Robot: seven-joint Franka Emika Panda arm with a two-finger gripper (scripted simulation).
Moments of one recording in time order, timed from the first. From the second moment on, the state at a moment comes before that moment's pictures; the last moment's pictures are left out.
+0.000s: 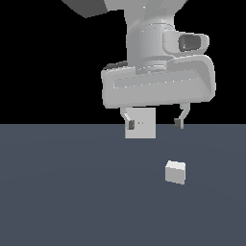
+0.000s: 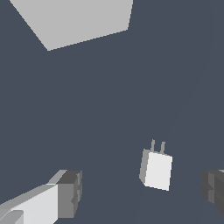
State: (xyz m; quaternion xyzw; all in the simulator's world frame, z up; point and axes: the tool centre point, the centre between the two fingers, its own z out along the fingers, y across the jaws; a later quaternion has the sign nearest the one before) arm -0.051 -0.061 0.097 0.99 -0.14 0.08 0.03
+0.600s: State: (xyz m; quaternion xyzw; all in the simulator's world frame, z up) arm -0.072 -0.090 0.070 0.97 -0.22 0.13 0.03
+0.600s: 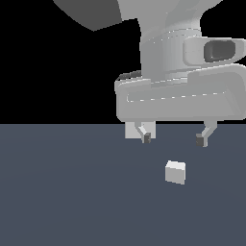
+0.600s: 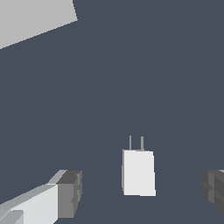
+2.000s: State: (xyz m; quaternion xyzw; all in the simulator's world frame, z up) arm -0.078 -0.095 0.014 0.96 -0.24 0.14 0.04
